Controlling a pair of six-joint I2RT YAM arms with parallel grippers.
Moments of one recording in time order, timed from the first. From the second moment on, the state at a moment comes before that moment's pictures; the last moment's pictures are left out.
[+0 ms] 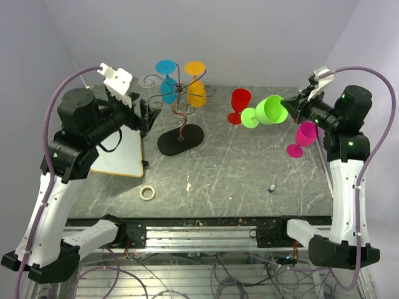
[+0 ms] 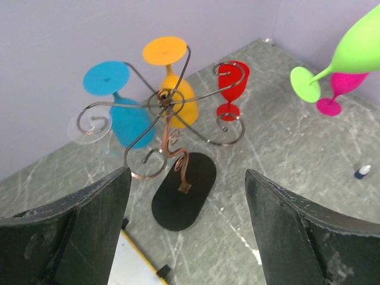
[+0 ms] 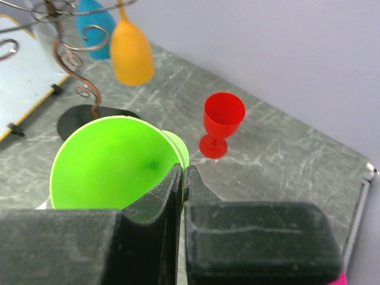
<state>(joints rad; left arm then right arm) -0.39 1.00 1.53 -0.63 0.22 0.11 -0.11 1.09 1.43 -0.56 -0.66 -0.24</state>
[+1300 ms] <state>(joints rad) -0.60 1.51 1.74 -0.29 0.51 -0.51 -0.07 1.14 1.53 0.01 -0.96 0.40</state>
